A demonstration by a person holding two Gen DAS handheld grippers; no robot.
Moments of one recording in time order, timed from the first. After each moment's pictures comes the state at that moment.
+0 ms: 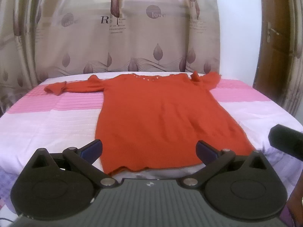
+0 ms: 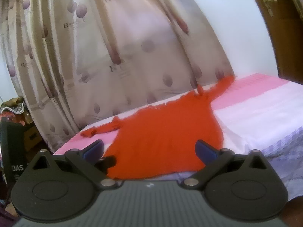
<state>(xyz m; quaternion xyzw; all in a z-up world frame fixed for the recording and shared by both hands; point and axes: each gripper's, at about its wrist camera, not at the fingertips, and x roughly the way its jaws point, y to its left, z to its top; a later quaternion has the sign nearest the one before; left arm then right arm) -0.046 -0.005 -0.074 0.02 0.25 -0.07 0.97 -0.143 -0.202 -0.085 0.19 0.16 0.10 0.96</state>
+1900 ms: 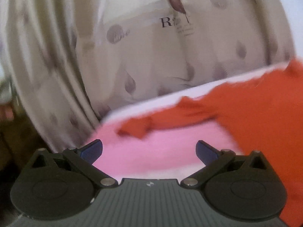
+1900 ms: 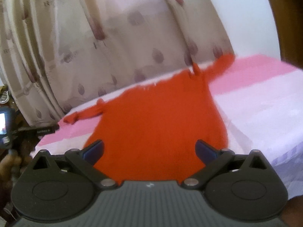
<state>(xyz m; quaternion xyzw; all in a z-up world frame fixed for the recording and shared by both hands) 0.152 0.143 -0.076 0.21 0.19 0.10 0.95 -0.044 -0.200 -0.106 0.18 0.26 0.09 0.94</state>
